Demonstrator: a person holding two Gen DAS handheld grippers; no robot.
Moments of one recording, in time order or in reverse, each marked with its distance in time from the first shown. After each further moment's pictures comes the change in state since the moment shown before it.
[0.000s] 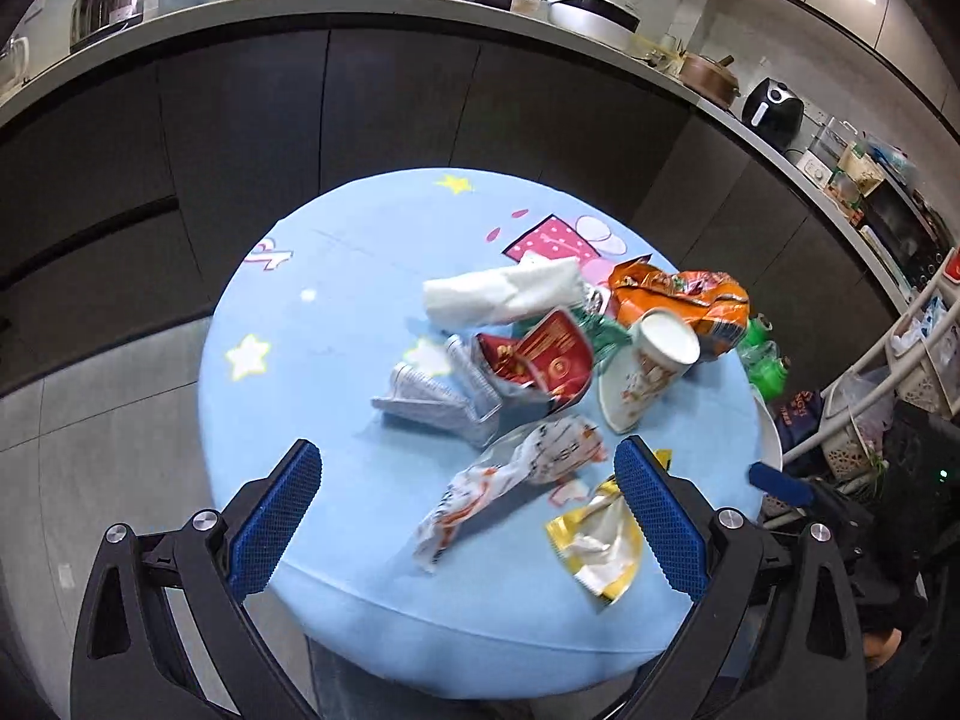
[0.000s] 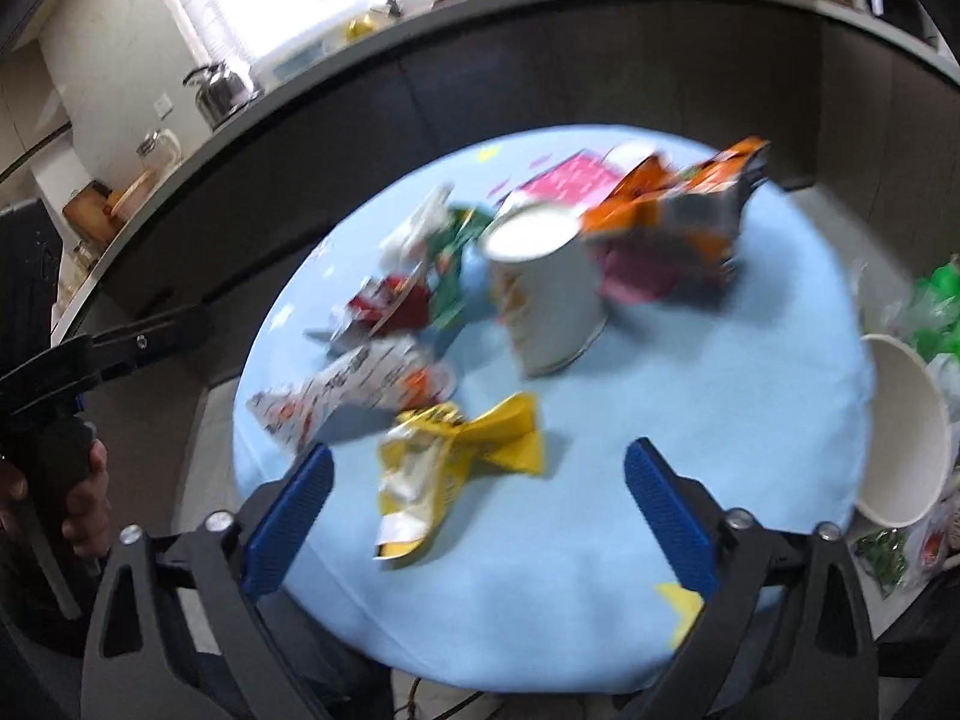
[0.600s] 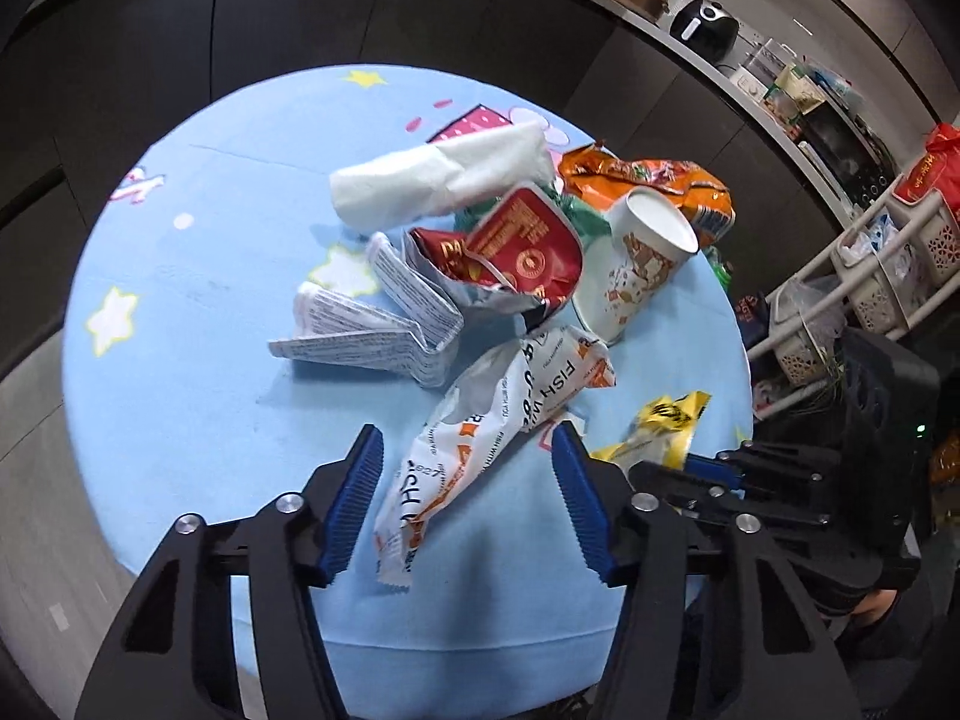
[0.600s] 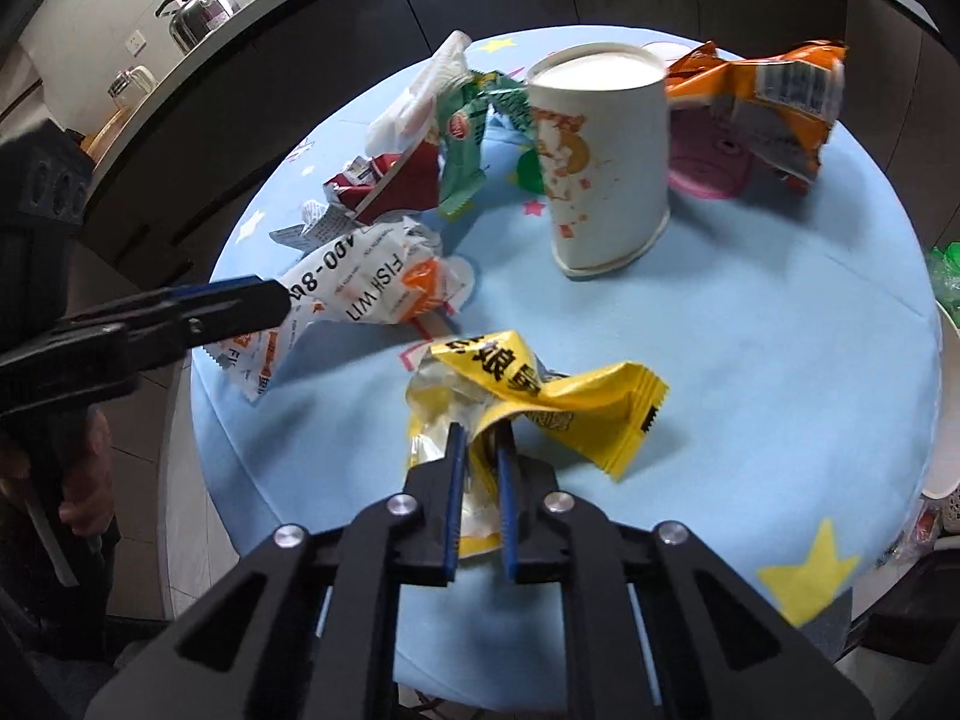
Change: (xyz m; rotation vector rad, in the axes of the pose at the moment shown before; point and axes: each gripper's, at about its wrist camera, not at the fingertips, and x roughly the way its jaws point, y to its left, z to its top) left arm 0.081 -0.005 -0.016 0.111 0.211 -0.207; right arm 0.048 0.010 -0.019 0.004 0.164 -0.051
